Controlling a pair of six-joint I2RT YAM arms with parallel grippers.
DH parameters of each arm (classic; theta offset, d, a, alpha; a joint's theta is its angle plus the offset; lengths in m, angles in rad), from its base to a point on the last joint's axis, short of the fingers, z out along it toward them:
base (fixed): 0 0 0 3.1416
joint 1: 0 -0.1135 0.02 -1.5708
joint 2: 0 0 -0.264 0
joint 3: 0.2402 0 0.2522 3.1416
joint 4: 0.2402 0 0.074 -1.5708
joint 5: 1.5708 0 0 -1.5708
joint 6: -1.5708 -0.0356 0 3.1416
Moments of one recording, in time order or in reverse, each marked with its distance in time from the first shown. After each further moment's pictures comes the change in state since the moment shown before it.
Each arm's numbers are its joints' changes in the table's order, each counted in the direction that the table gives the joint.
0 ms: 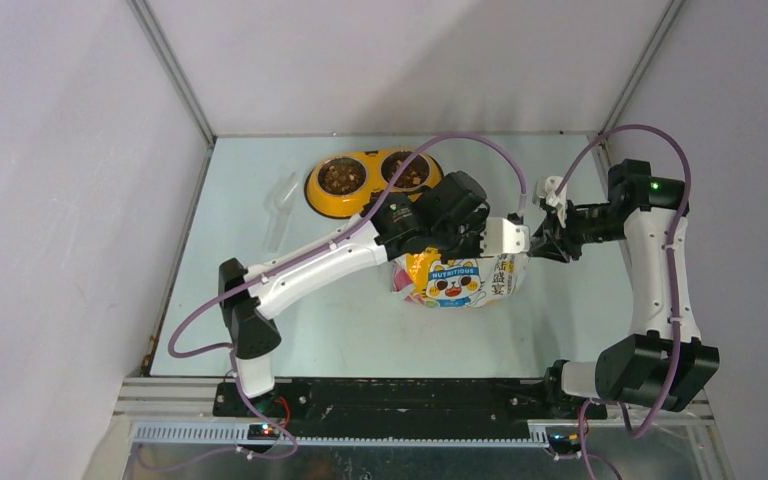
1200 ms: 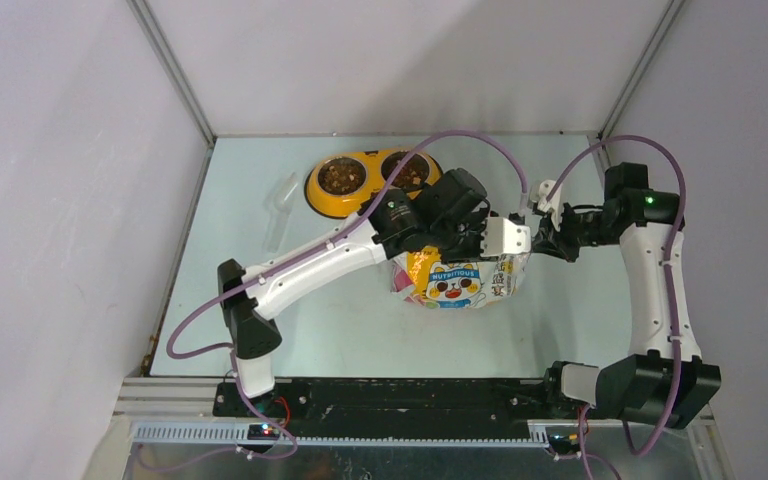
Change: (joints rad) left arm 0.008 -0.004 0.047 0.050 0.043 0.003; right arm -0.038 0.090 -0.089 -0.178 0.079 -0.137
